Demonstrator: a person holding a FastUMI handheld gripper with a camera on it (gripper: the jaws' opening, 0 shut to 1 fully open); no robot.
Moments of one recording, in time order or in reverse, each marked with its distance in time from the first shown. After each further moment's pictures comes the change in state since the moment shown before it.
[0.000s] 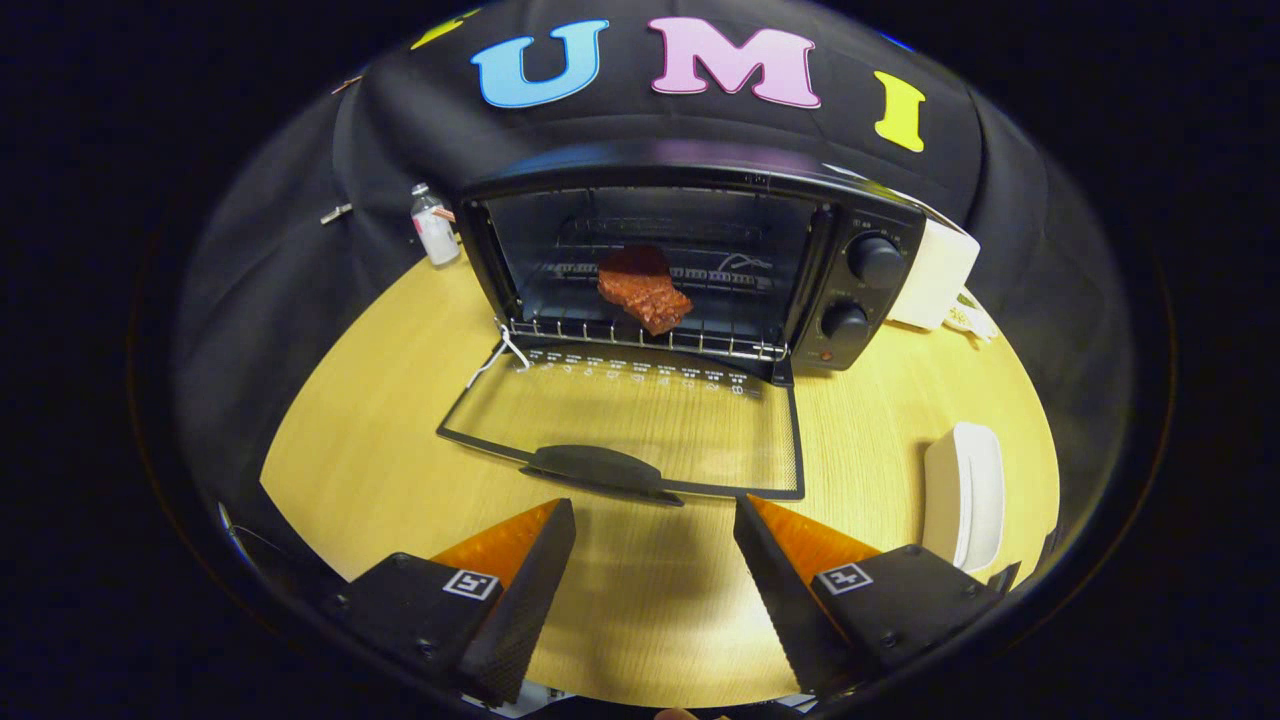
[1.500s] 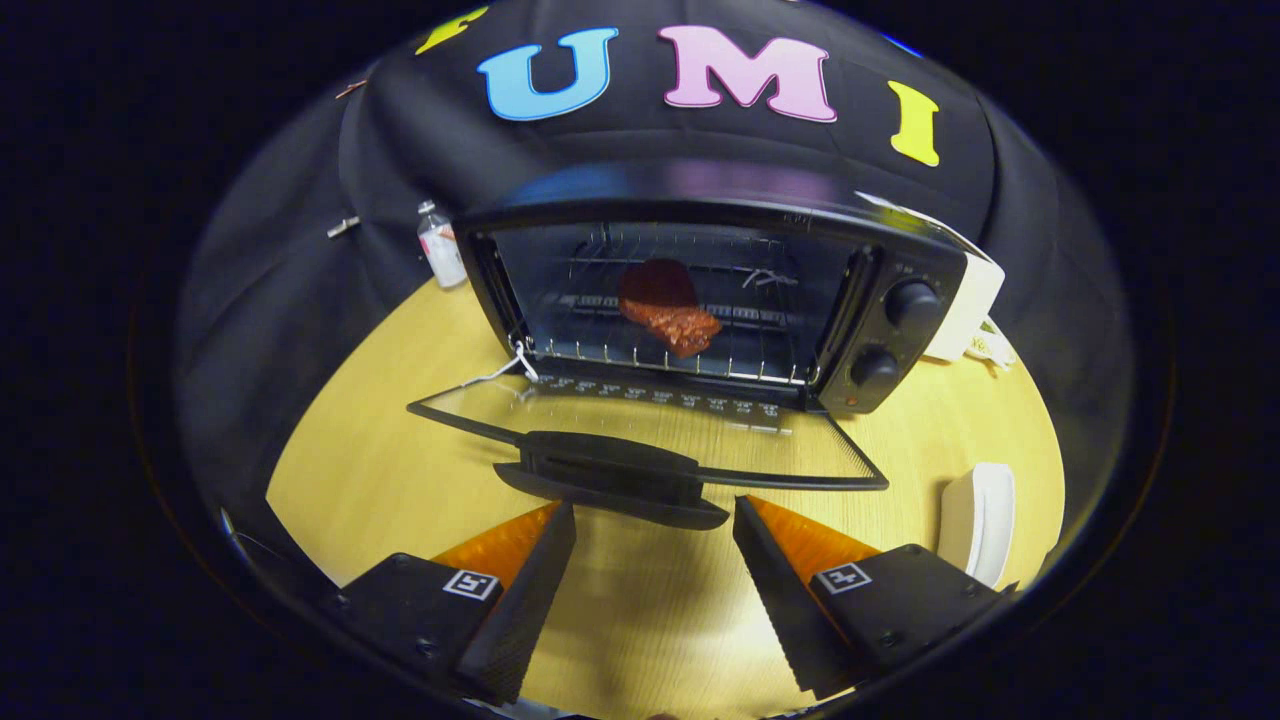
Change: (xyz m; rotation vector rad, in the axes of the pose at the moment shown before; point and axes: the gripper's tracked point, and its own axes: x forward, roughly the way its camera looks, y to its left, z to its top) arm 0.001 0.028 0.040 -0.003 -0.116 0.071
